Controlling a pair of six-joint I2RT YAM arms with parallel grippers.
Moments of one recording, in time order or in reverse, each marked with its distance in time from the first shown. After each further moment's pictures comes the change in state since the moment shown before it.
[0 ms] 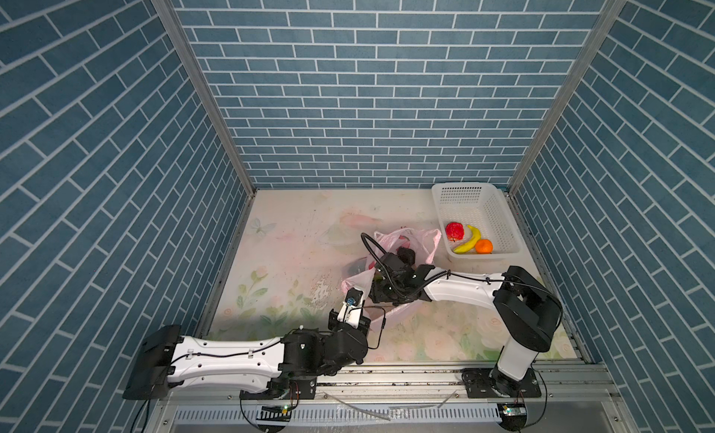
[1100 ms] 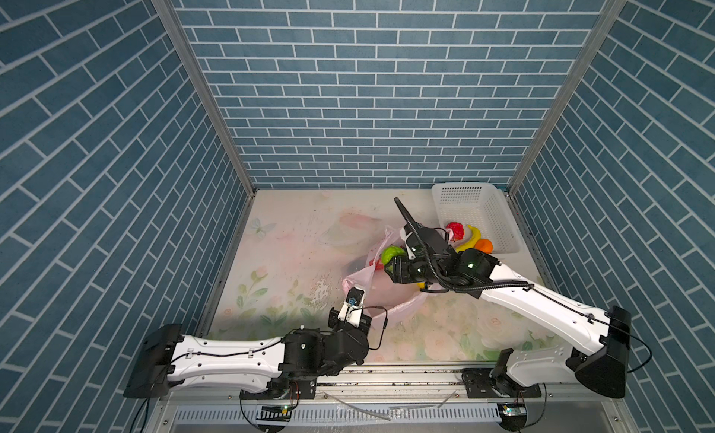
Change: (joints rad) left arm -0.011 0.009 0.018 0.031 -0.069 0.069; right arm -0.016 -0.413 0.233 -0.408 0.108 -0.063
